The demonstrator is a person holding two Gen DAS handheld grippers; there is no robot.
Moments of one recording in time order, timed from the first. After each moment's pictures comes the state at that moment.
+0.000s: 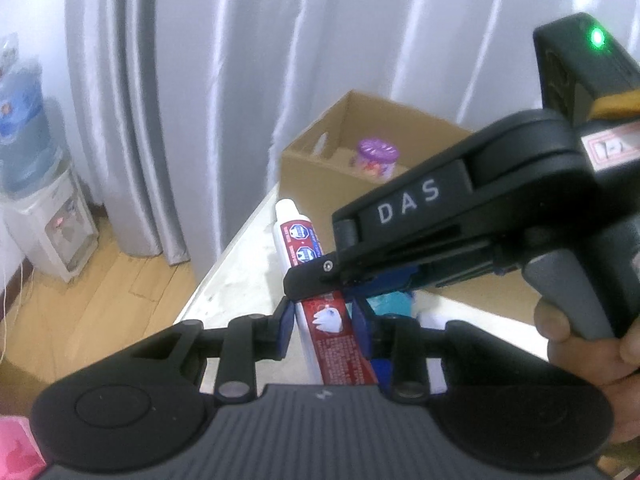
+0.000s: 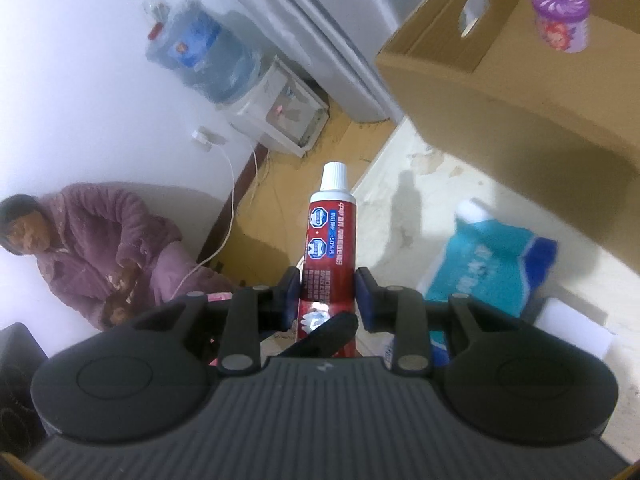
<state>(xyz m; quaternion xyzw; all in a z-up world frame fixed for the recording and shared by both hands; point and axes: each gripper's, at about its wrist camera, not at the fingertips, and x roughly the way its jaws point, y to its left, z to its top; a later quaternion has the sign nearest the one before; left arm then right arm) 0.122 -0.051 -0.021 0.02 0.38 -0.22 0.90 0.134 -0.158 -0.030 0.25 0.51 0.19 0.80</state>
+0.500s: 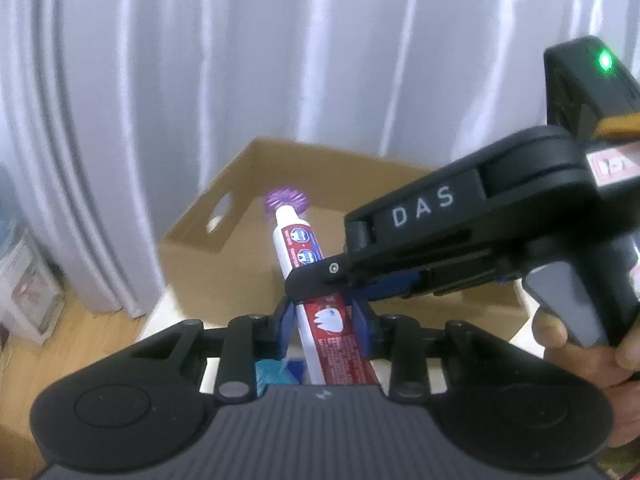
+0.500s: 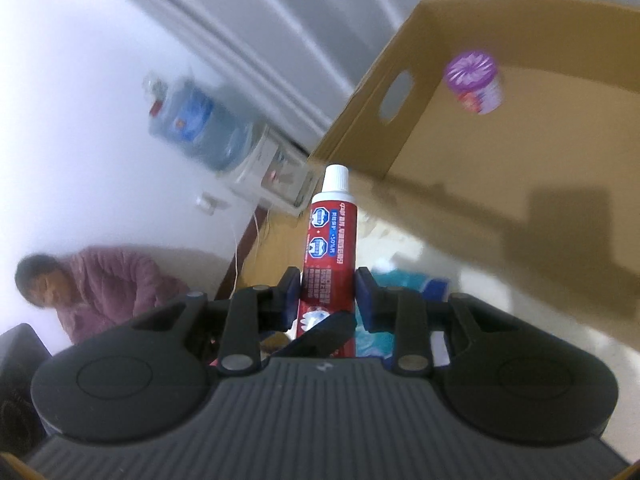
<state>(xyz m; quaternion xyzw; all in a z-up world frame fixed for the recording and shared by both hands) 0.122 -0.156 0.027 0.06 0.34 -0.29 0.89 0.110 -0.276 0.011 0.31 0.44 0.15 0.83</state>
